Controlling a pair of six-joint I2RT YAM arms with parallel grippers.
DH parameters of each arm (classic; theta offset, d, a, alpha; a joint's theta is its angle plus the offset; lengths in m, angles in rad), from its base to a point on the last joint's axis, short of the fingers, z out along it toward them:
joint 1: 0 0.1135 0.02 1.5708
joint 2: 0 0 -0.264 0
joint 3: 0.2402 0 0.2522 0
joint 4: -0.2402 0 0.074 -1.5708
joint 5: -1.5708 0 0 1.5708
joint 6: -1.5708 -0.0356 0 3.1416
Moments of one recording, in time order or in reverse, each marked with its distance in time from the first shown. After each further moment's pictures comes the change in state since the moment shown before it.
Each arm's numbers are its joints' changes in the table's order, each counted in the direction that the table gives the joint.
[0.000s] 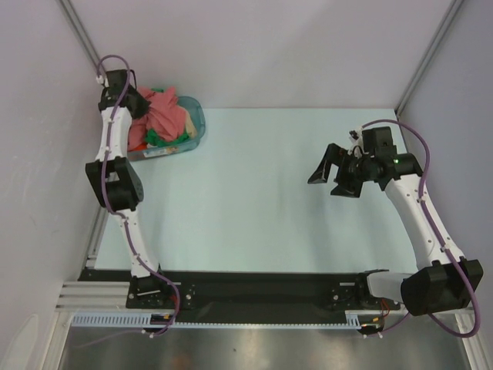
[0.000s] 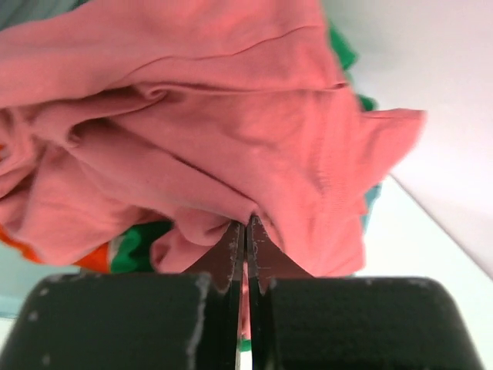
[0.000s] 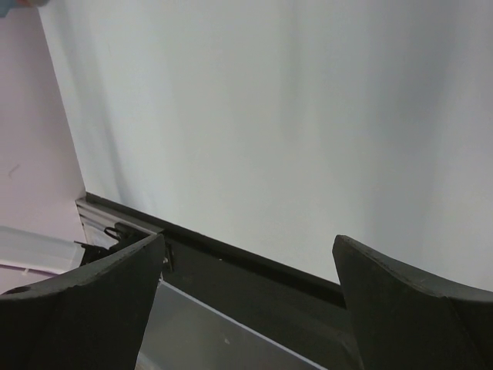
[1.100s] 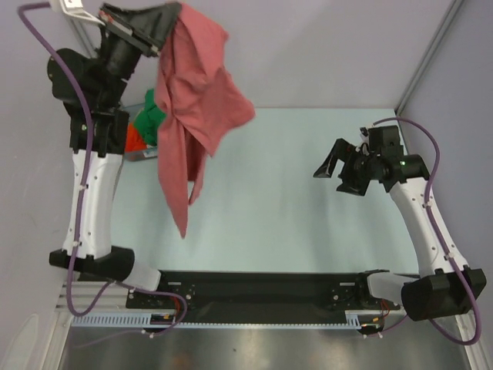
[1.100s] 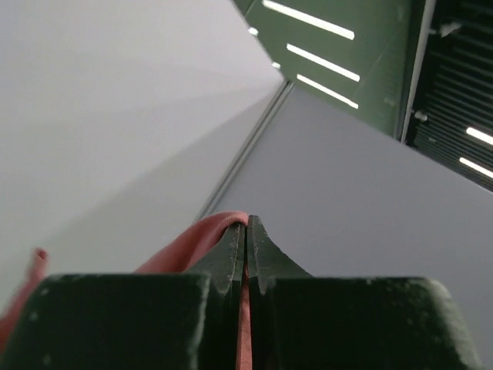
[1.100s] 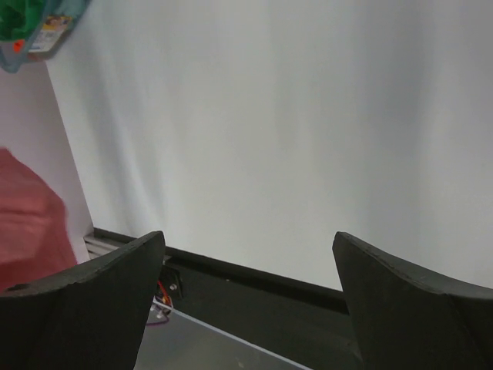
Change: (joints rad) left arm -0.356 0.713 -0.052 0.698 -0.372 0.367; right arm -0.011 0.022 0.030 -0.003 -0.088 -0.067
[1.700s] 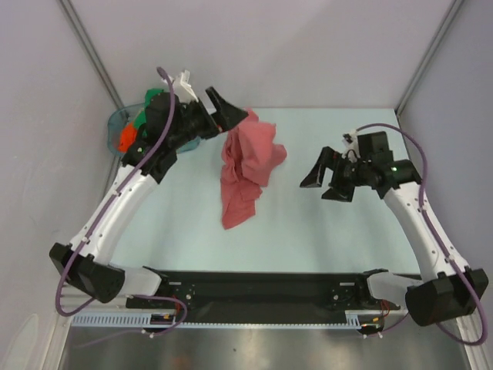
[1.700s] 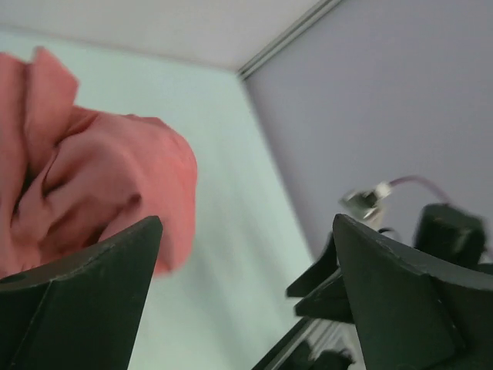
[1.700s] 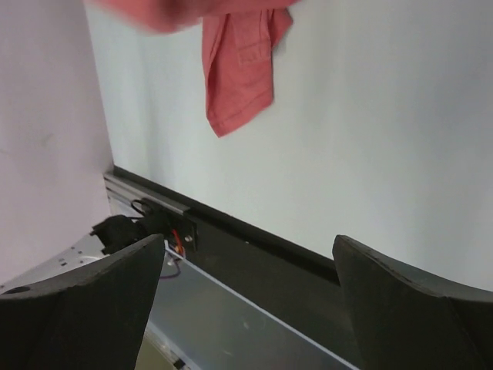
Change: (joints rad) left arm -0.255 0.179 -0.666 -0.286 0.086 -0.204; right arm 0.050 0.067 -0.068 0.031 0.167 -0.014
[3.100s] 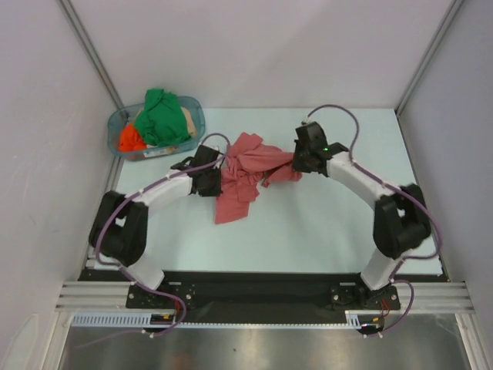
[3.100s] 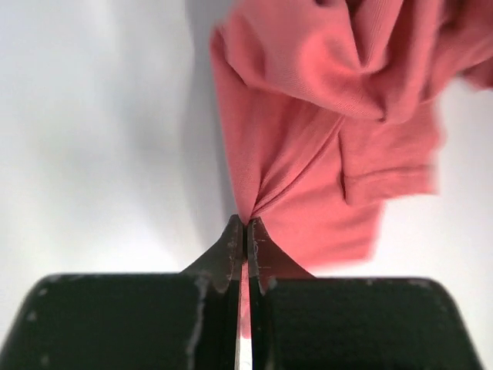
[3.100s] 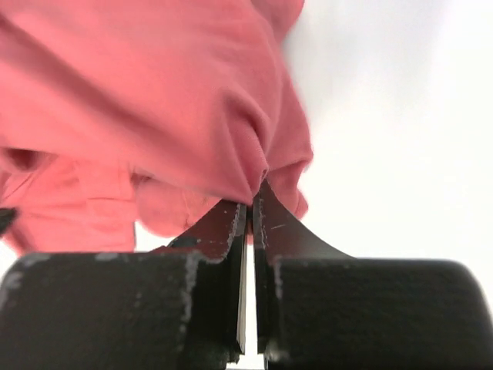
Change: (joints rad) left arm -0.010 -0.307 -0.491 -0.154 0.304 -0.351; right arm 0.271 -0.608 0.116 0.482 -0.662 0.047
